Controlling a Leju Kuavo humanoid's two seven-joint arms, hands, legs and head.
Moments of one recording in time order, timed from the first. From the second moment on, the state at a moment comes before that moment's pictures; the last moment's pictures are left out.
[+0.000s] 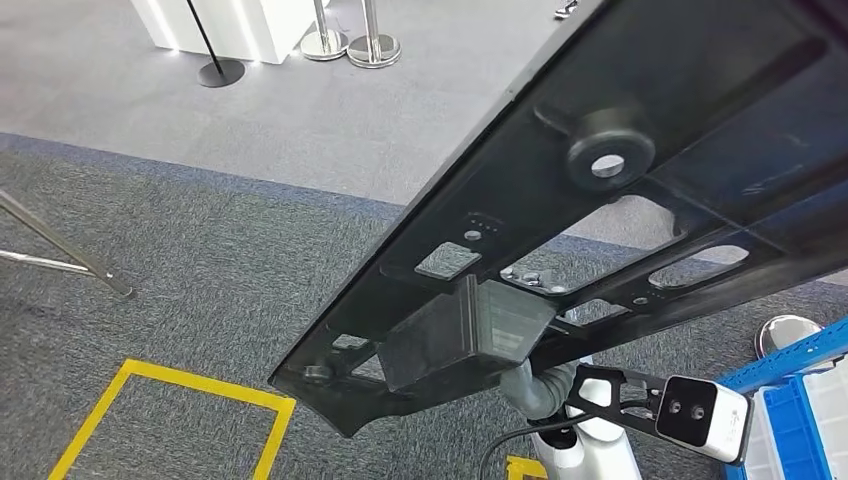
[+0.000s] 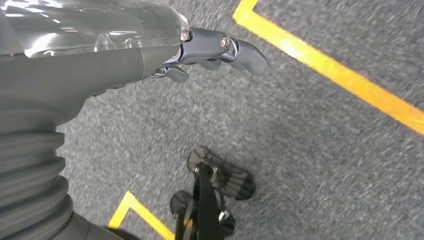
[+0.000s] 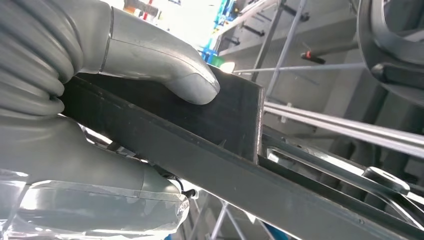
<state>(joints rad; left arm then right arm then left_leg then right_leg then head) -0.10 -0.01 1.28 -0.23 -0.91 -0.01 -0.29 -0.18 0.12 0.29 -1.92 -0.17 0.68 -0.69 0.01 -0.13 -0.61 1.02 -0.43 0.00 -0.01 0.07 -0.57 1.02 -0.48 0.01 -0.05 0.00</state>
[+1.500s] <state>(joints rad) -0.10 -0.01 1.27 -0.23 -0.95 0.03 -0.26 -0.14 0.11 0.16 -1.92 -0.20 0.80 -0.69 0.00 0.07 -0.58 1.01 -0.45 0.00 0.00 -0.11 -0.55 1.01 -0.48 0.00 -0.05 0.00</state>
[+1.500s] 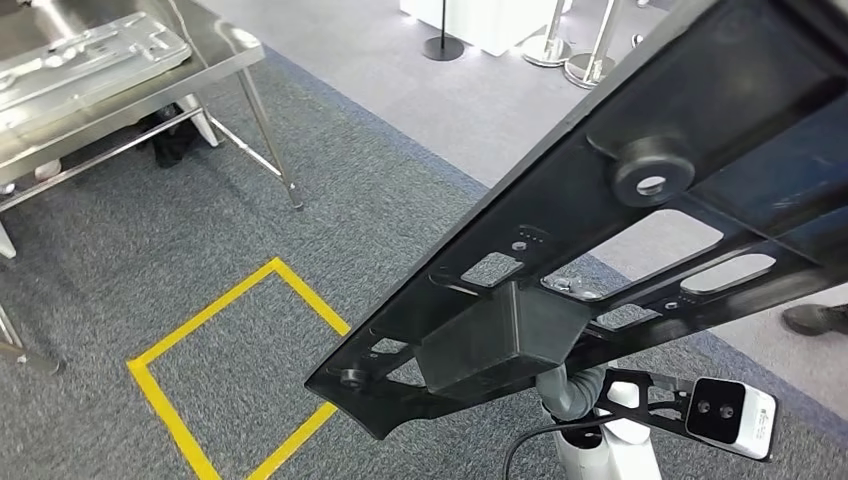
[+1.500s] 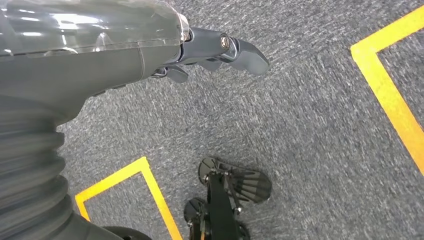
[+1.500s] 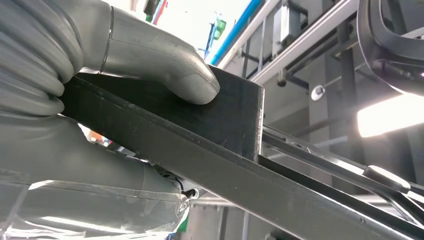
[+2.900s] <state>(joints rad) -0.10 -0.01 1.26 -0.23 -0.93 0.01 -0.28 -0.10 0.15 0.07 -1.94 -0.19 0.88 -0.70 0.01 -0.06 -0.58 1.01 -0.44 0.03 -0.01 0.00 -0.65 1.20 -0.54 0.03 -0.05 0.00</state>
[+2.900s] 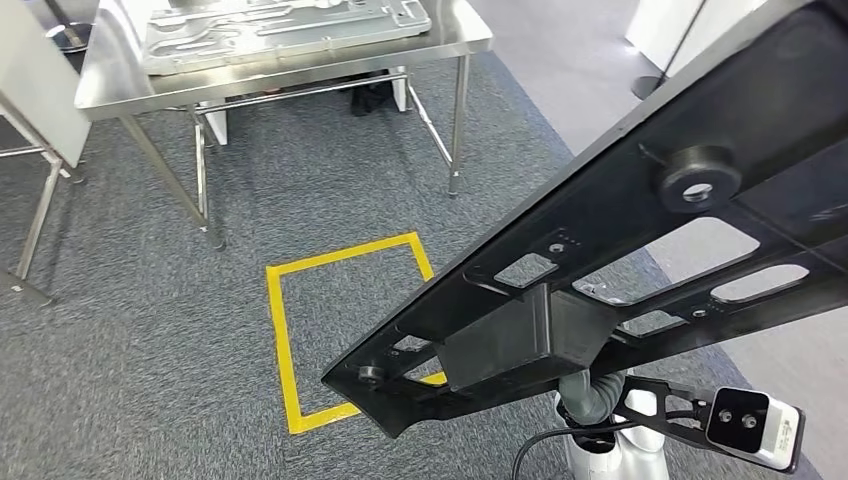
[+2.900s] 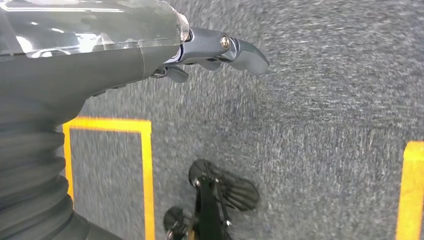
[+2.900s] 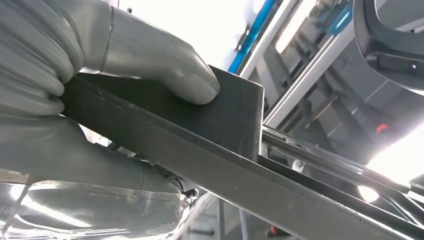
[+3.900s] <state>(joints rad) -0.11 -0.01 1.27 -0.23 -0.90 -0.04 -0.28 -0.12 0.17 0.06 -1.95 -0.19 0.88 -0.69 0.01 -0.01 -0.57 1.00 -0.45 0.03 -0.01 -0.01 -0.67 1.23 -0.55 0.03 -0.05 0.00</state>
